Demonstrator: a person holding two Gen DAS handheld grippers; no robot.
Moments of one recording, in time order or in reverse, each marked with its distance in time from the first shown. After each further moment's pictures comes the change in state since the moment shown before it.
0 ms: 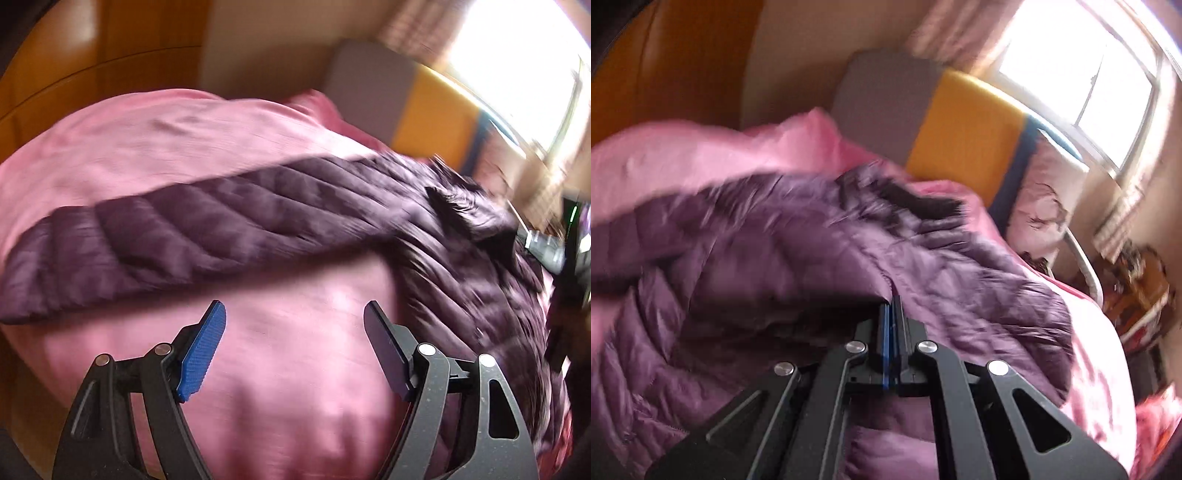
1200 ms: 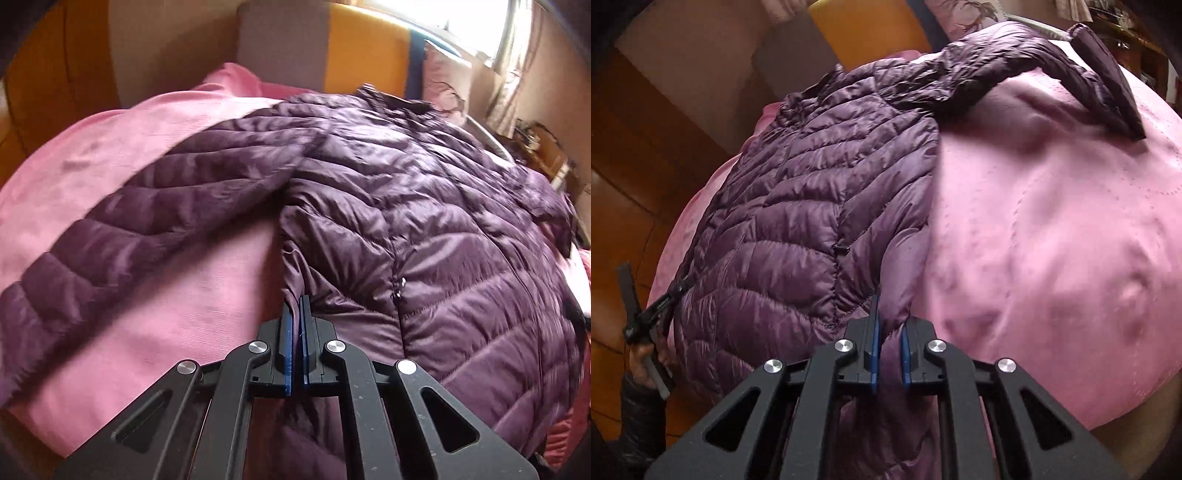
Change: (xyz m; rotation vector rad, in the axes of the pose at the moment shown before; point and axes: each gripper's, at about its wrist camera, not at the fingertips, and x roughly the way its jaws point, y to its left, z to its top) left arm 0.037 -0.061 0.001 0.273 0.132 -0.032; right arm -0.125 -0.110 -0.213 0.584 0.346 0.400
